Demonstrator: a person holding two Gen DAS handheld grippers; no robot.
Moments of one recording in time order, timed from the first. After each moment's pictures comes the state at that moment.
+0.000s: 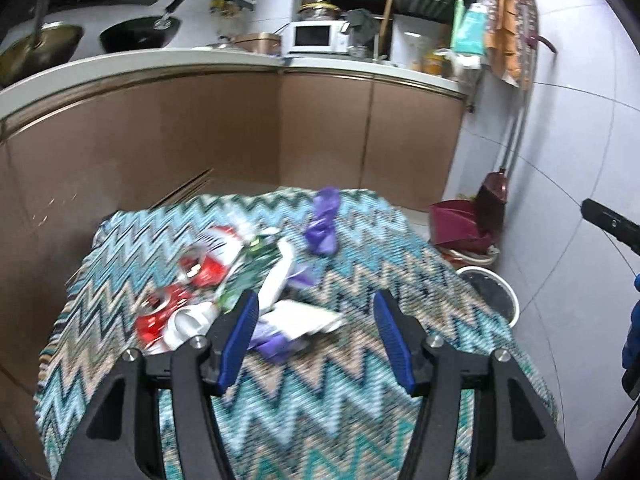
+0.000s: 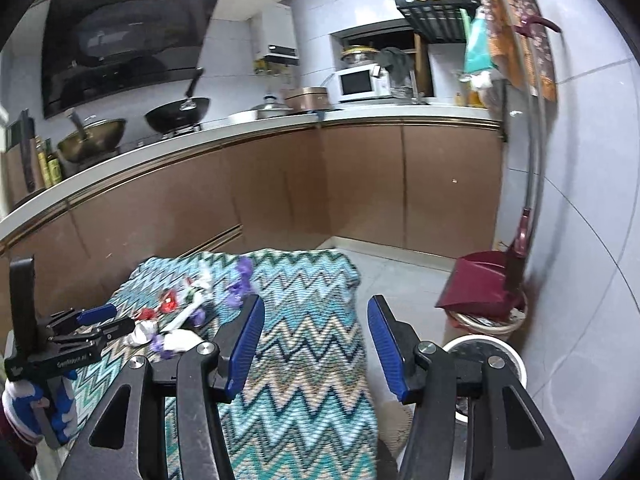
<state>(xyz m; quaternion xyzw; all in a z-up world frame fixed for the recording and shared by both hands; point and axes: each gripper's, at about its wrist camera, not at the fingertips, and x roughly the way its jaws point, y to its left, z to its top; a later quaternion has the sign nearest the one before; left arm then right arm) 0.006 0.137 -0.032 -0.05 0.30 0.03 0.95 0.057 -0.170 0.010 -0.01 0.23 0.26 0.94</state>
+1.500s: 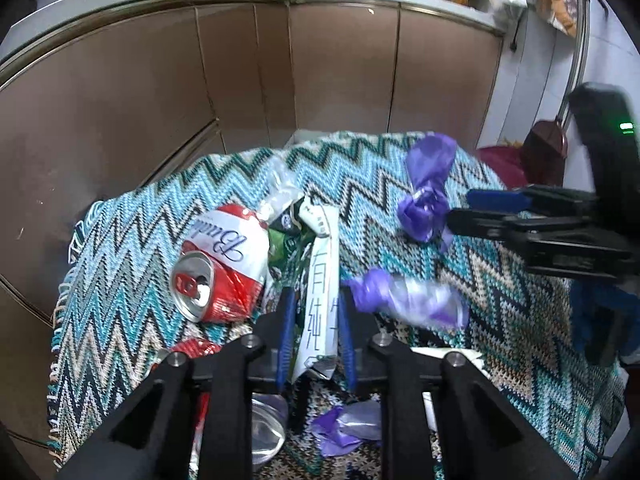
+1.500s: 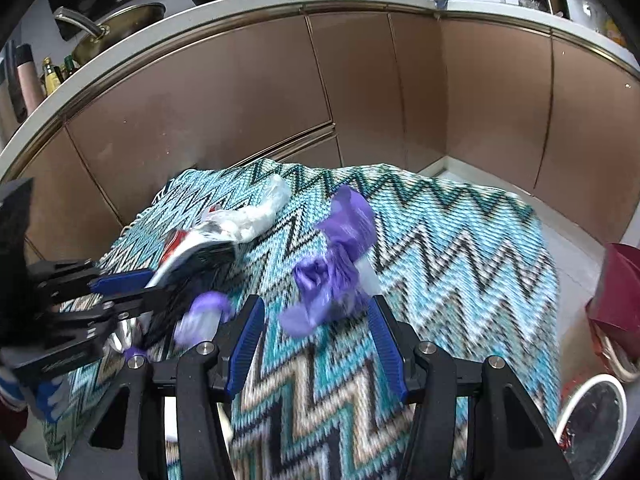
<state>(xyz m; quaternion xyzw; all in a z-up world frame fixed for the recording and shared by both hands) 0.147 0.216 -0.097 -0.01 0.41 0.03 0.91 0.246 0.034 -0.114 -0.07 0.38 0.41 0.83</state>
